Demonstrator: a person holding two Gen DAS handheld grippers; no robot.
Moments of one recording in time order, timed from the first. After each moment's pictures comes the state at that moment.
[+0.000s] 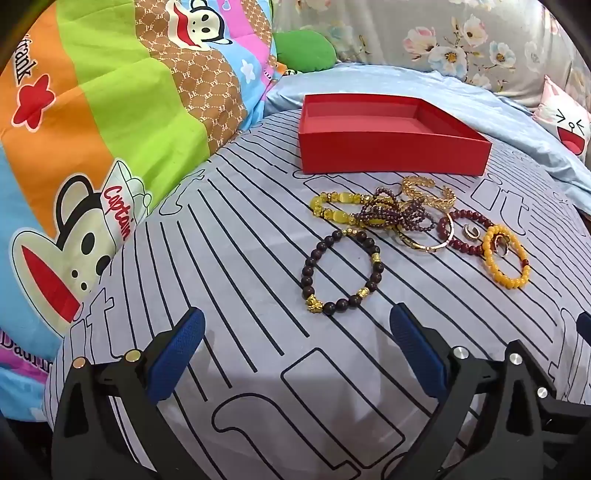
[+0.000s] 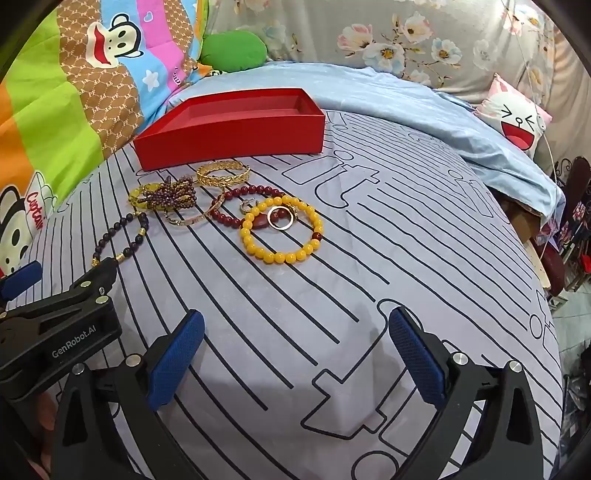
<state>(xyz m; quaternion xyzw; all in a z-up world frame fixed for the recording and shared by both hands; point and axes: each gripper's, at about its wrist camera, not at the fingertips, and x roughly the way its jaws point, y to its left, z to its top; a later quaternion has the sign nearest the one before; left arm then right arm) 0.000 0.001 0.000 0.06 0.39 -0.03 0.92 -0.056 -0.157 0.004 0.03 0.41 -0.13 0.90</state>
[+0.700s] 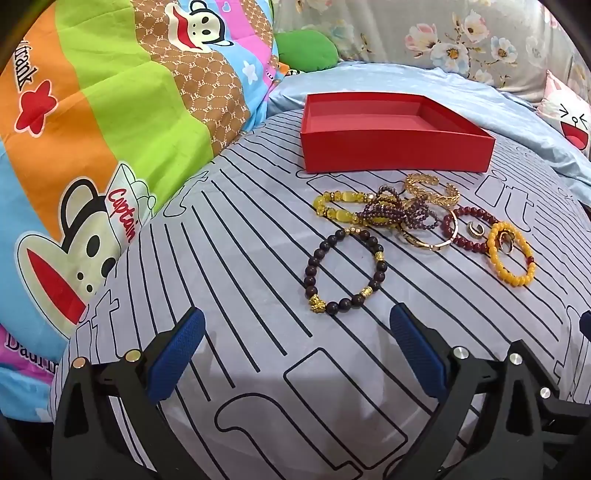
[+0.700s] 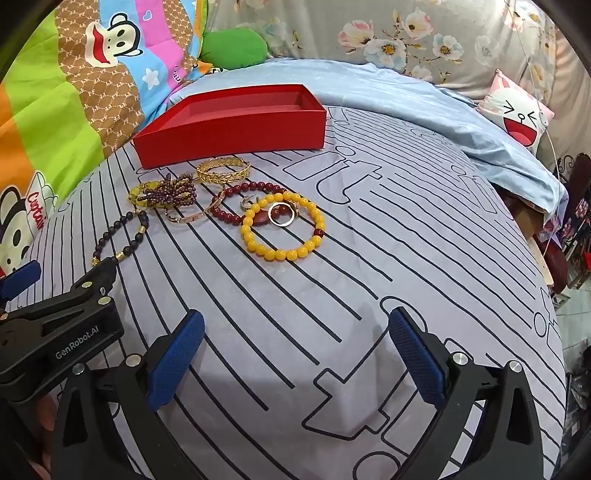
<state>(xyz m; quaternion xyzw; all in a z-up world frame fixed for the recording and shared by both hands) 0.001 0.000 0.003 0.07 0.40 -0.01 0.92 -0.052 -0.155 0.000 0.03 0.42 -0.12 0.90</state>
